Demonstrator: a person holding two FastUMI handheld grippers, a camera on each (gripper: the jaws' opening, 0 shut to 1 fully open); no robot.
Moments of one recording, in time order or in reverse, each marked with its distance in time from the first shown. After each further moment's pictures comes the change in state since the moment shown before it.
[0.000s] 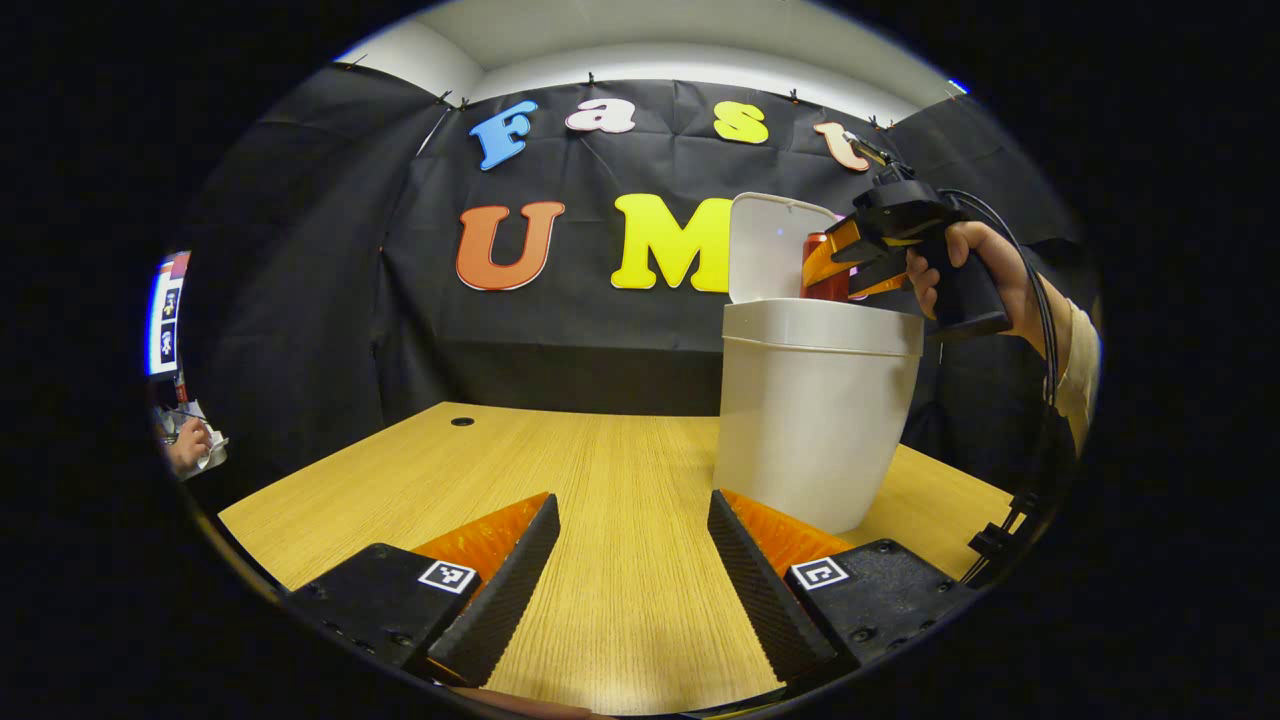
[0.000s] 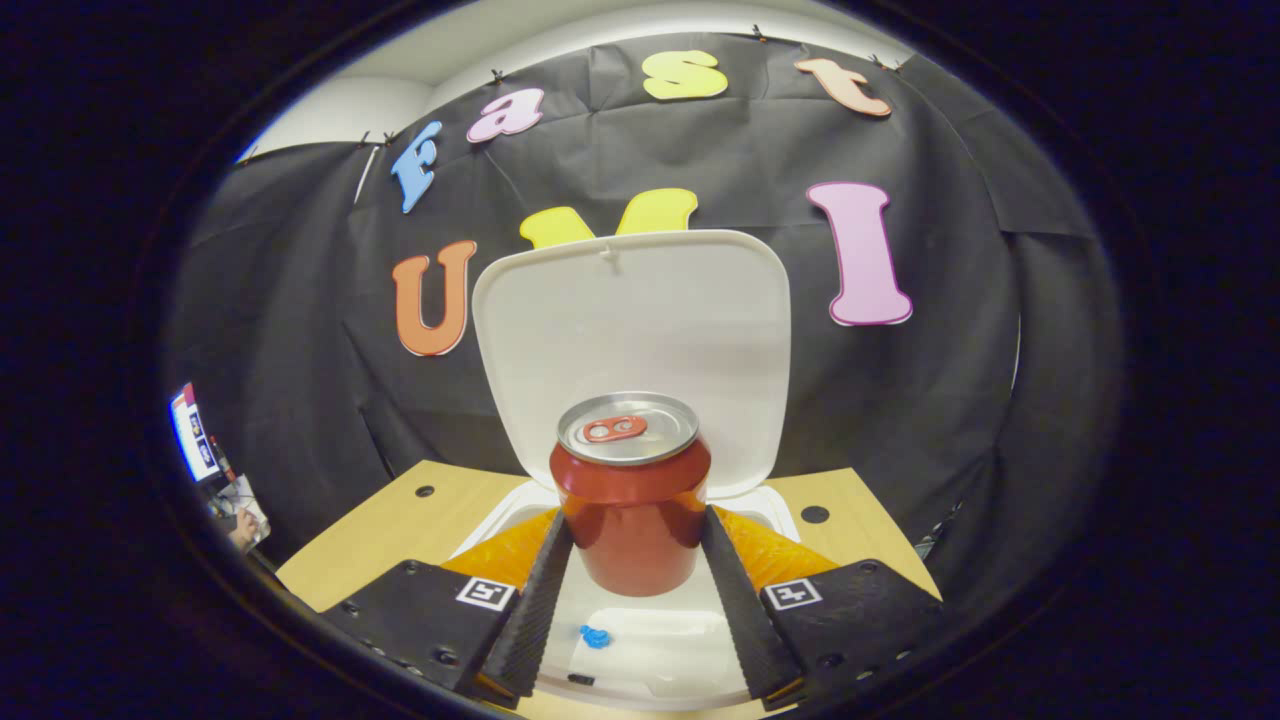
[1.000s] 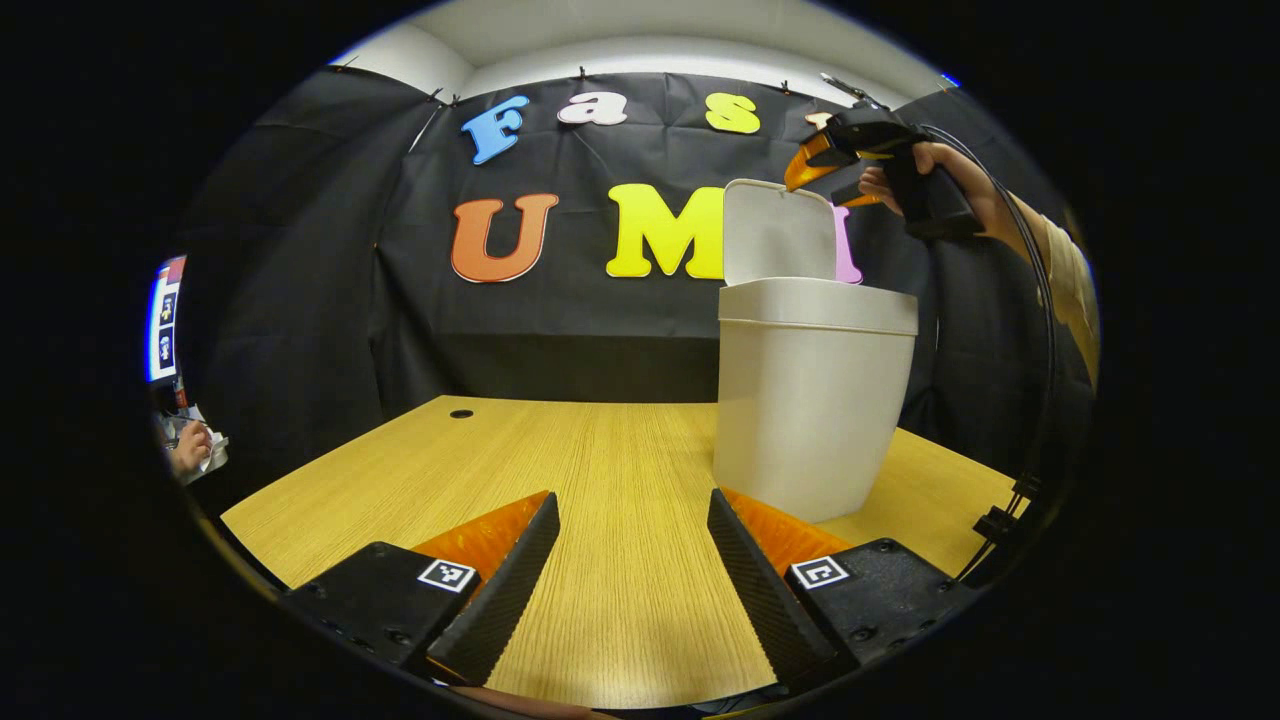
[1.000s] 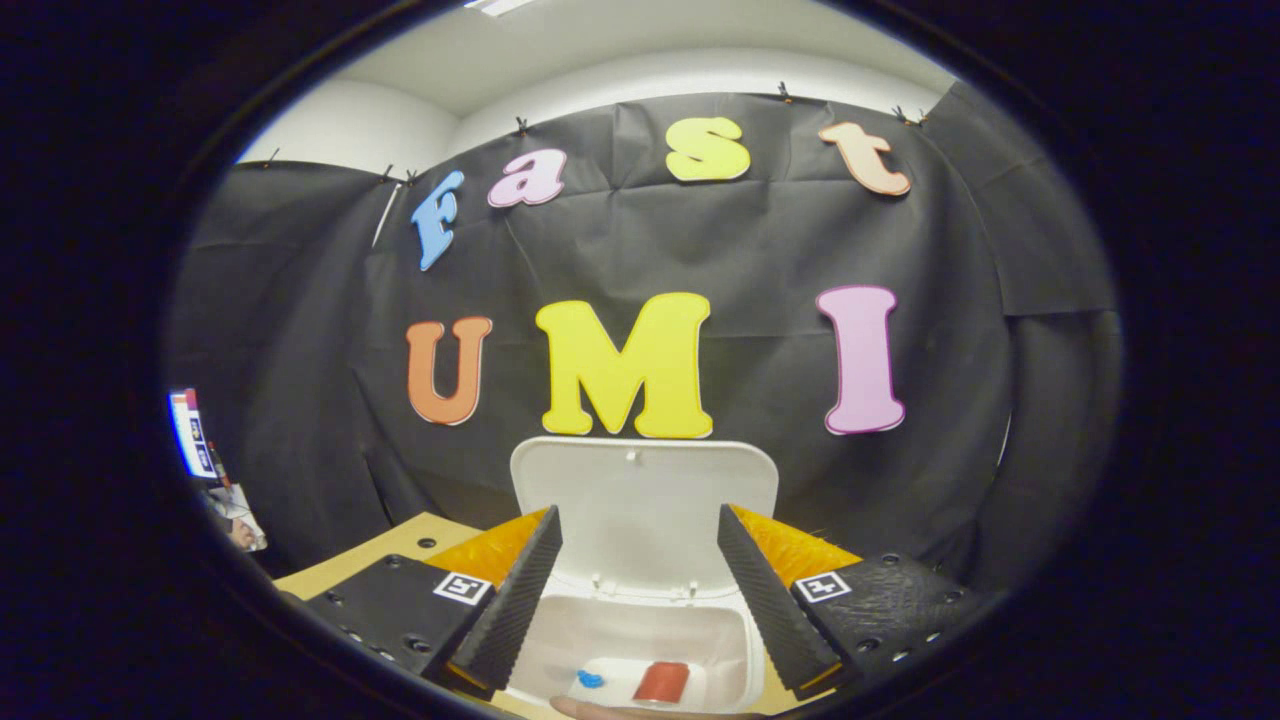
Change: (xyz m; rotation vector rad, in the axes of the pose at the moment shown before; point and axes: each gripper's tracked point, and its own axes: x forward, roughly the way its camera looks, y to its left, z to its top) left arm -0.005 -0.001 -0.013 0.024 0.030 -0.019; right arm -0.031 0.010 0.129 -0.054 -0.208 0.000
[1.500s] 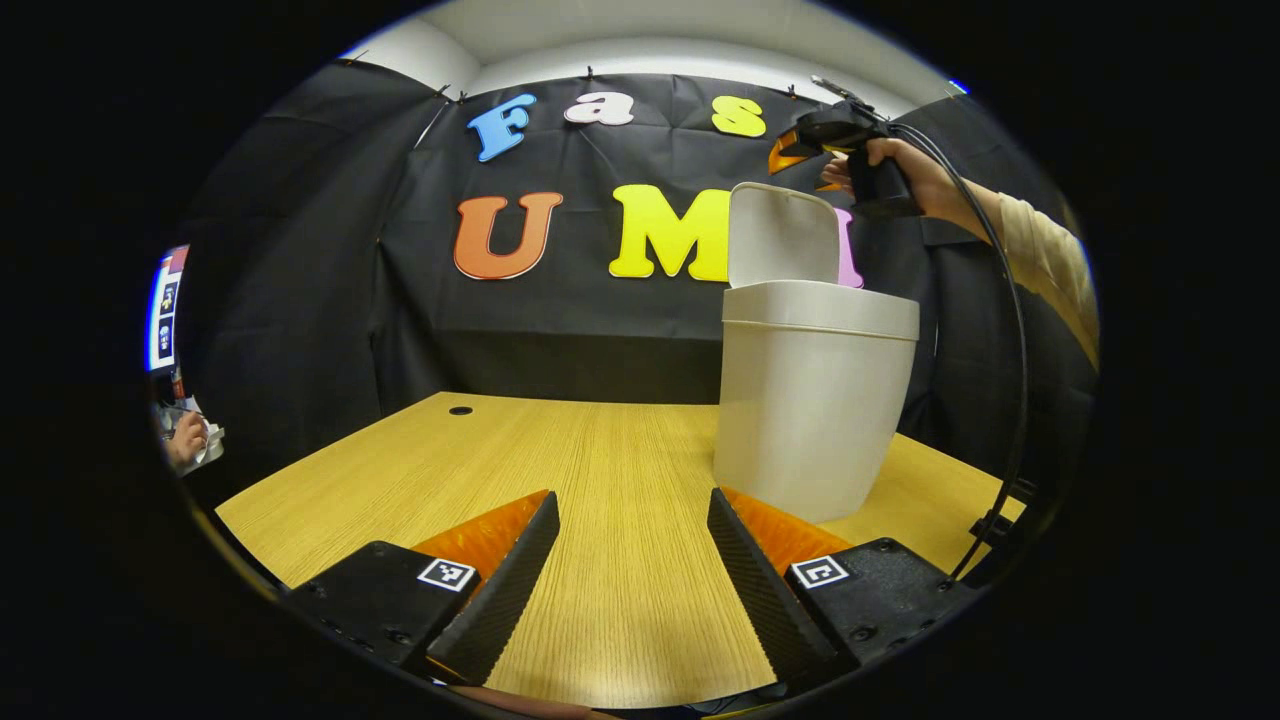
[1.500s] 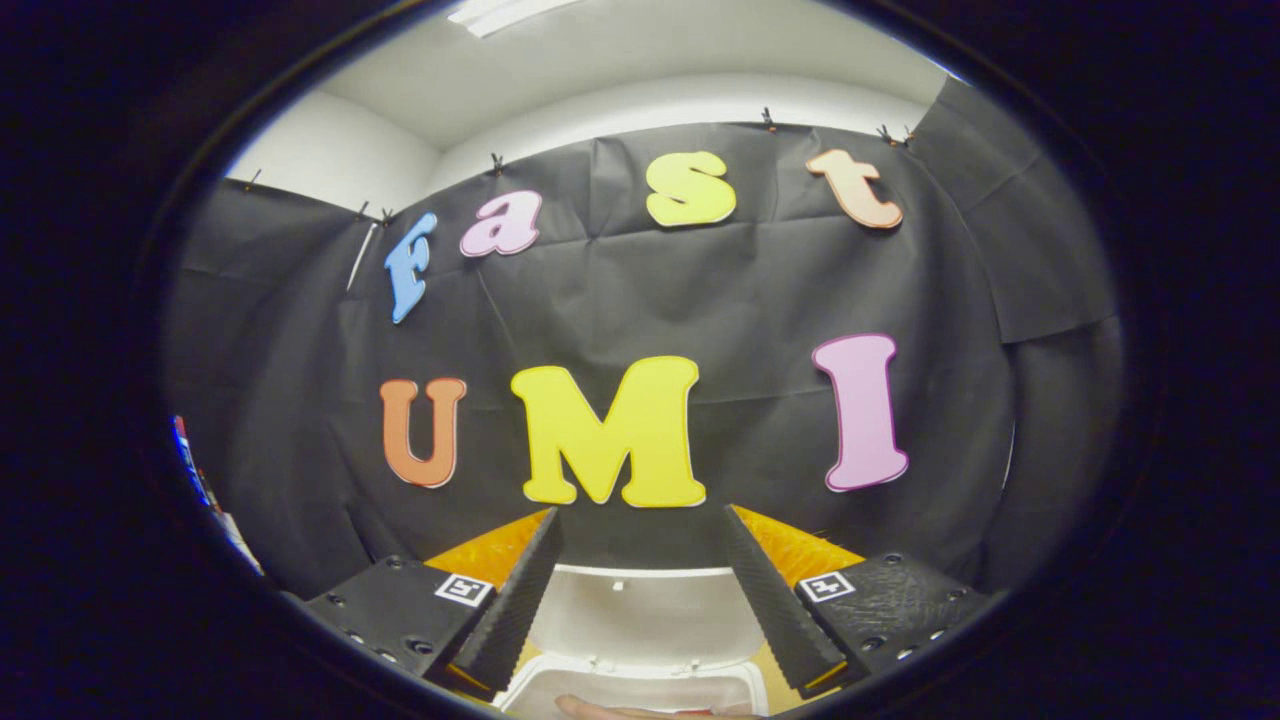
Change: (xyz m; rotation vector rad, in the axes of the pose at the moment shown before) left arm 0.000 0.003 0.000 -0.017 -0.014 -0.010; right arm 0.065 -0.005 0.051 0.057 -0.117 -0.068
